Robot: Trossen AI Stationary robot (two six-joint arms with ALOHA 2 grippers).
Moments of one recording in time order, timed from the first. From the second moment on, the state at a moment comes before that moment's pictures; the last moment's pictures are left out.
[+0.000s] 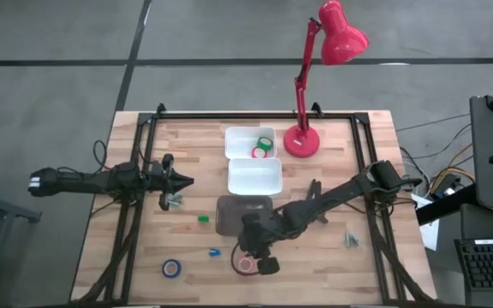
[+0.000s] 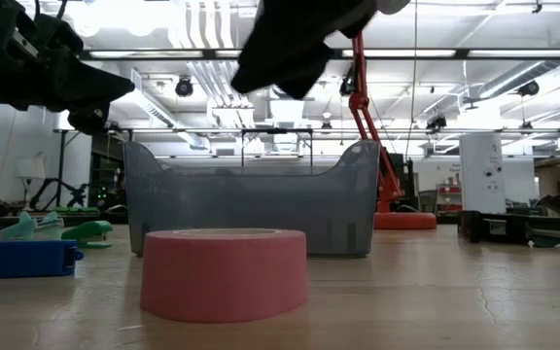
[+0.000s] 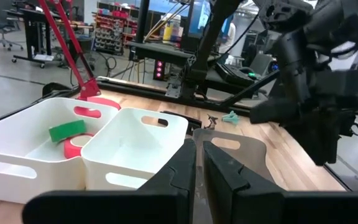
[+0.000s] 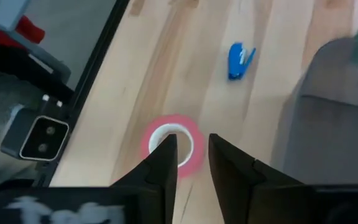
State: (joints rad) left arm 0.00 0.25 0.03 0.18 -0.05 -0.18; right arm 0.37 2.00 1.53 -0.42 -0.13 0.19
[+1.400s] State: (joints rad) left arm 0.00 0.25 0.03 0.18 -0.05 -0.18; right arm 0.48 2.33 1.80 -0.40 -0.07 0.44
